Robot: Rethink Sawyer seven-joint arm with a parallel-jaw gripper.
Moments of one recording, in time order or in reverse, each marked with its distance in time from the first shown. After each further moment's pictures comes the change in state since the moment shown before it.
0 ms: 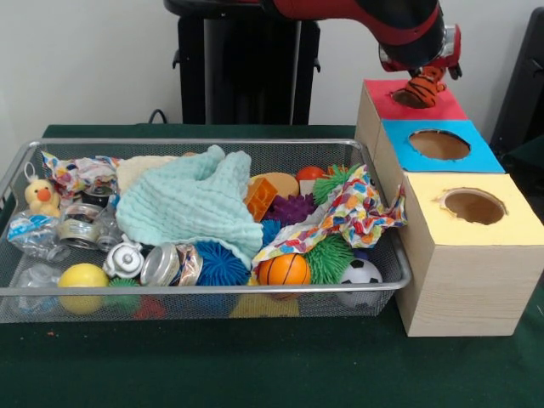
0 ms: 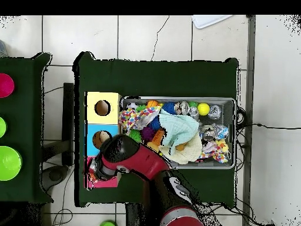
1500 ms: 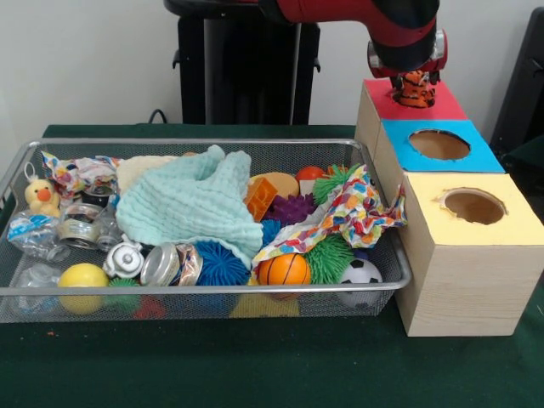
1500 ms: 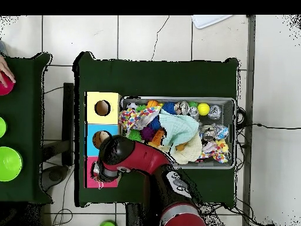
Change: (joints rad) arm 0.000 0.008 -0.001 -0.057 -0.189 0.000 0.000
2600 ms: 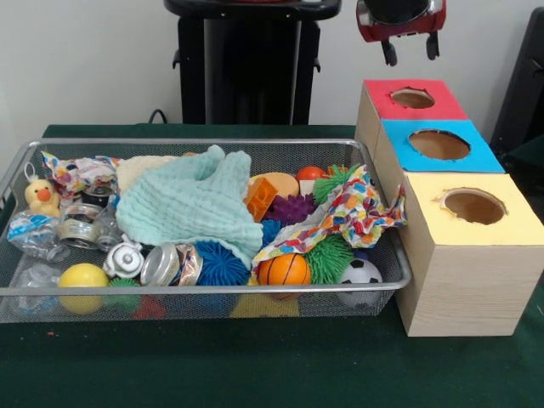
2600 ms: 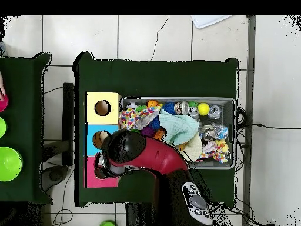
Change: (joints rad) arm -0.052 -0.181 0.000 -0.008 -0.013 0.039 0.000
